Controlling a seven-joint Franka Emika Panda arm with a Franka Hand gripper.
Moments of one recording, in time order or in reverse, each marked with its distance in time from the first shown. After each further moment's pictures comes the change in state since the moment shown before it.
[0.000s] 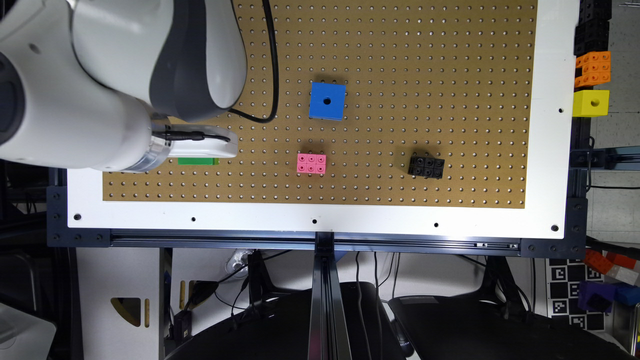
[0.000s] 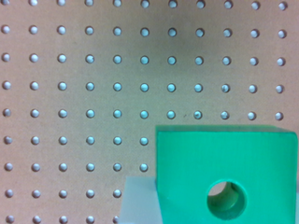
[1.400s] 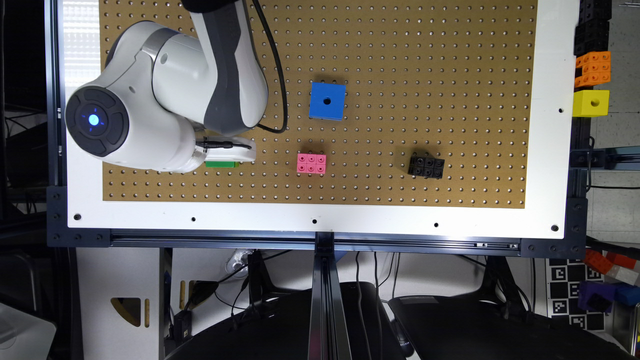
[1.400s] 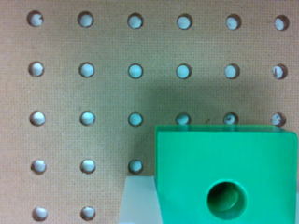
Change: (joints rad) arm 0.000 0.231 0.001 0.001 0.000 0.235 -0.006
